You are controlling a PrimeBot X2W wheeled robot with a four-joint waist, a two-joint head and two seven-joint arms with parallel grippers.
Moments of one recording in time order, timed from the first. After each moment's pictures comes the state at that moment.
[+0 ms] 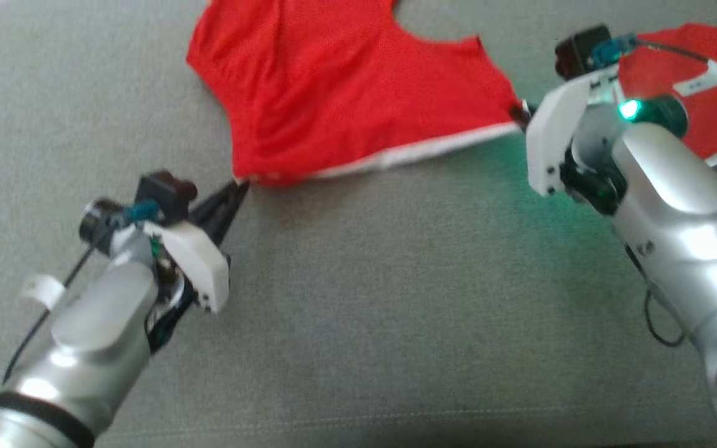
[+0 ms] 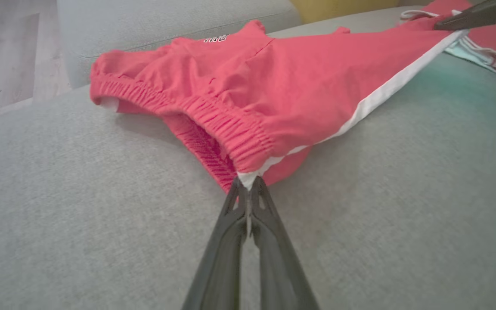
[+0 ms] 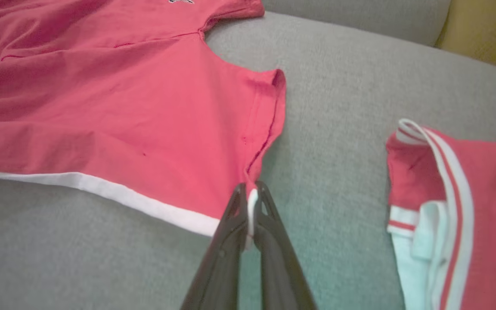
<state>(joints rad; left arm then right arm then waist) -0.71 0.36 -0.92 0.74 -0.63 -0.13 -0.25 -1.01 -0.23 0.76 0.99 0.65 0.13 0.37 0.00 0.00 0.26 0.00</state>
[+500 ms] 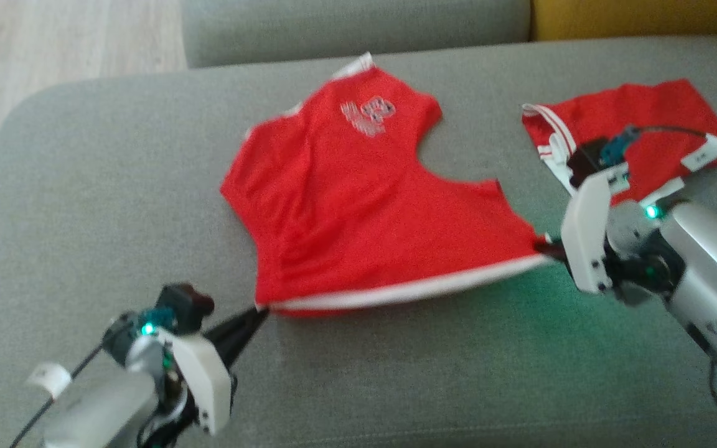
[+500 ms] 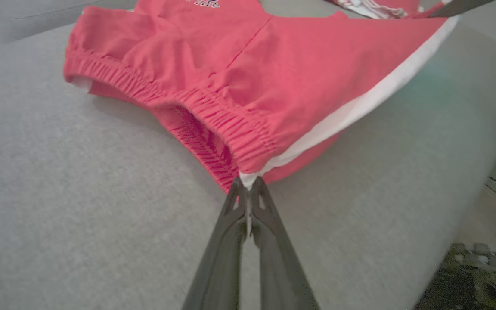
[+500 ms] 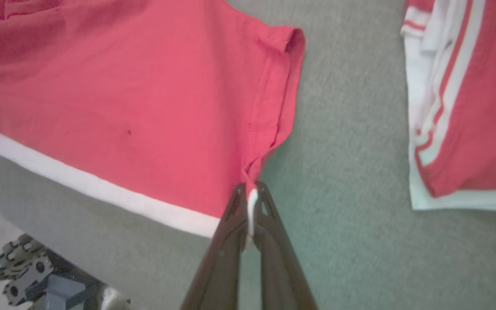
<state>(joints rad) -0.47 0.49 -1.06 0.51 -0.76 -0.13 -0.18 -0.78 -0.51 0.94 0.62 0.98 0.13 0.76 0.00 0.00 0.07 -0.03</state>
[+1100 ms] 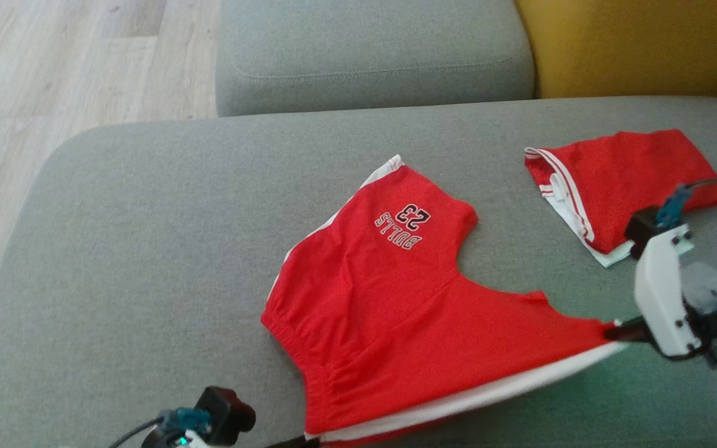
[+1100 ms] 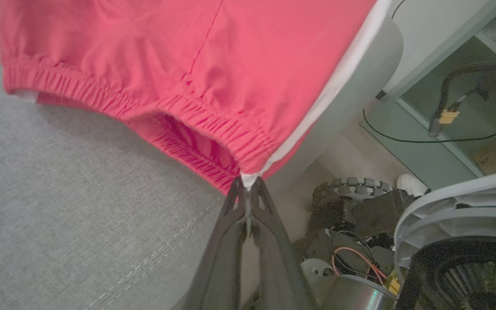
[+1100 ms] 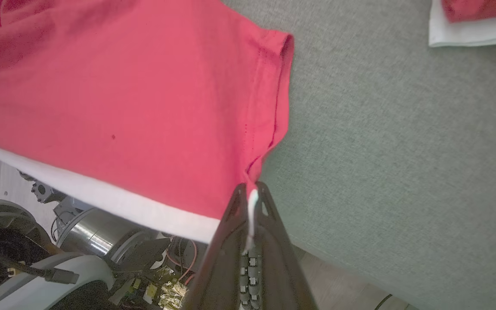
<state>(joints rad) -0.20 0.67 -1.14 -0.01 -0.87 -0.04 0.03 -0.57 -0.80 0.88 0.28 1.15 0.13 1.09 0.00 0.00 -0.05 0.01</state>
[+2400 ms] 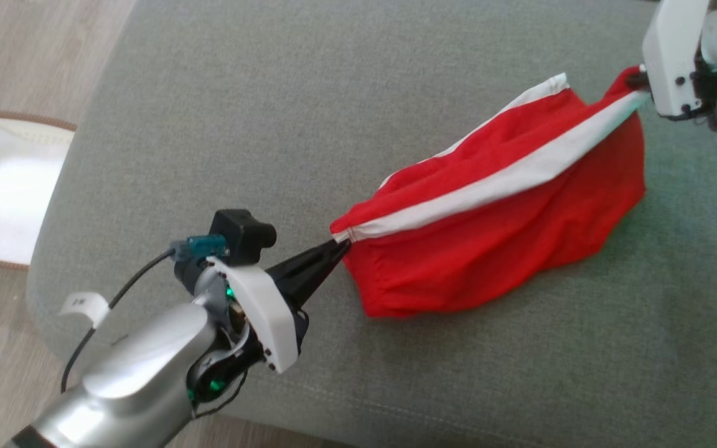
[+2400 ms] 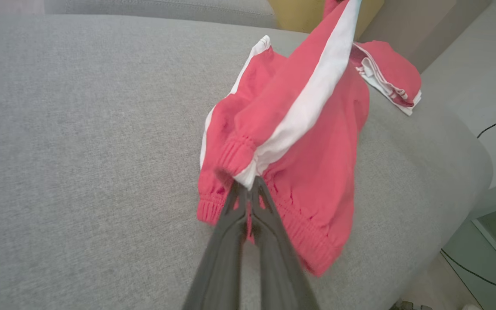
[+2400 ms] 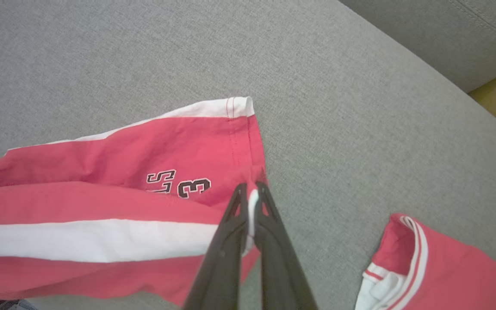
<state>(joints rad) -0.58 0.43 -1.05 0.25 -0.89 -0.12 -0.06 -1.12 -0.51 0.68 0.65 0.73 0.13 1.14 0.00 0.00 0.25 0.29</state>
